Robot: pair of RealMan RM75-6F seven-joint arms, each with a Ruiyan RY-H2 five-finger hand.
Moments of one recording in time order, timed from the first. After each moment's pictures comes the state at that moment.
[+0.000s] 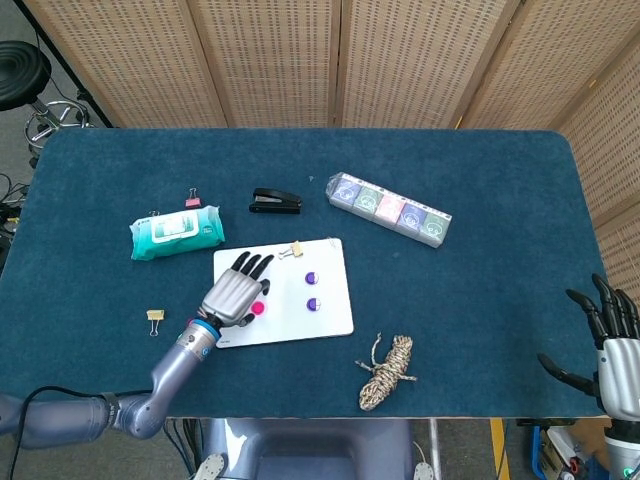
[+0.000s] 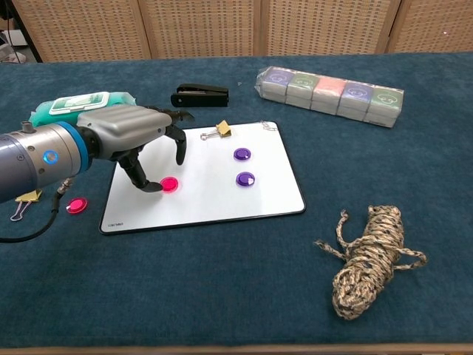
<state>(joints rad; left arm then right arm) -0.82 -1.61 -0.10 -1.53 0.97 0.96 0.61 0.00 -1.10 0.10 -1.73 -1.58 1.66 0.11</state>
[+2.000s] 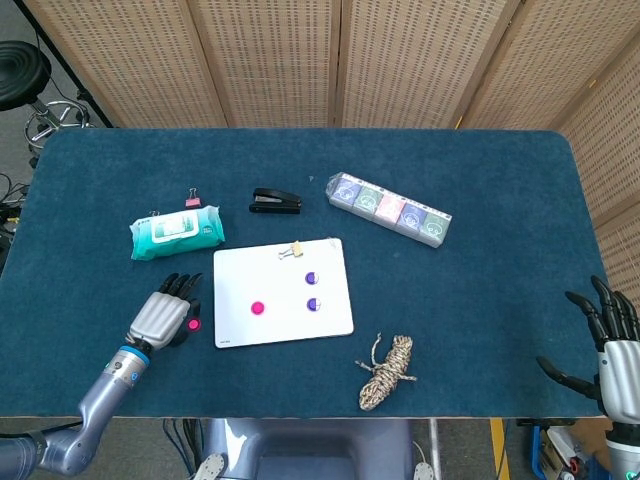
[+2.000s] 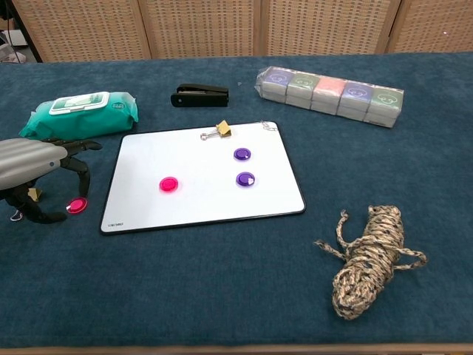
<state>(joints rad) -0.55 -1.47 0.03 -1.47 1.22 1.01 0.37 0.00 -1.09 0.09 -1.74 -1.59 1.66 0.13</state>
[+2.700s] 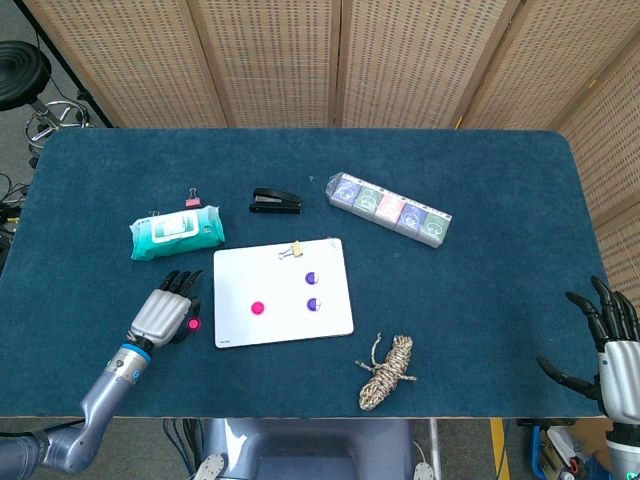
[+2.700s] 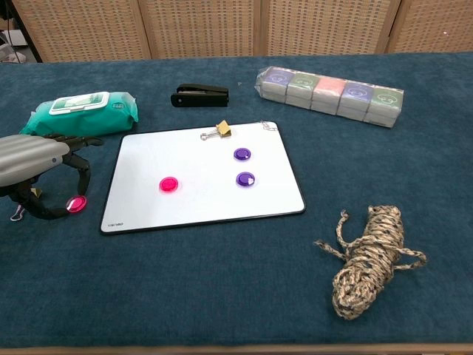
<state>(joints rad) -0.55 -1.48 0.01 -1.46 1.23 1.01 0.37 -0.01 -1.09 0.09 -1.74 -1.59 1.66 0.13</state>
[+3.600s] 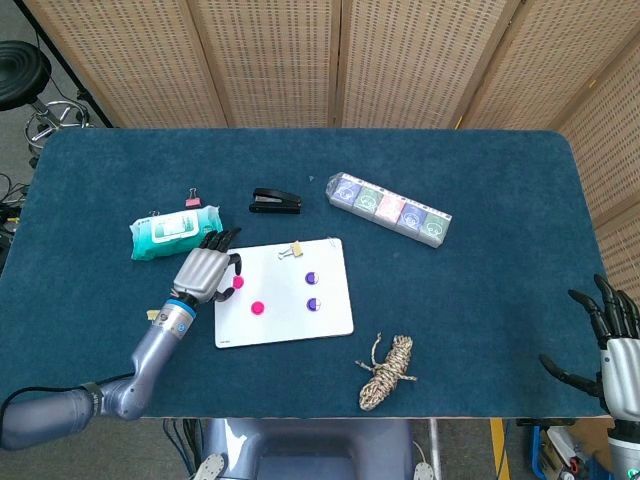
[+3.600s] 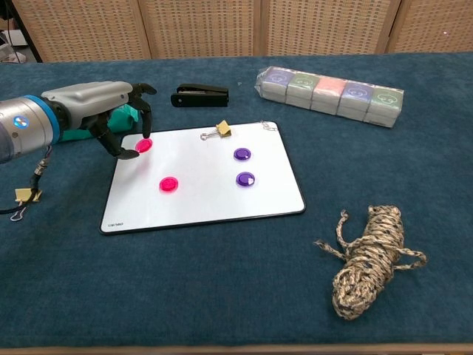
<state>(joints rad) -0.75 -1.59 -0.22 -1.43 0.96 0.90 0.43 0.00 -1.08 0.10 -1.75 -1.56 1.64 0.14</state>
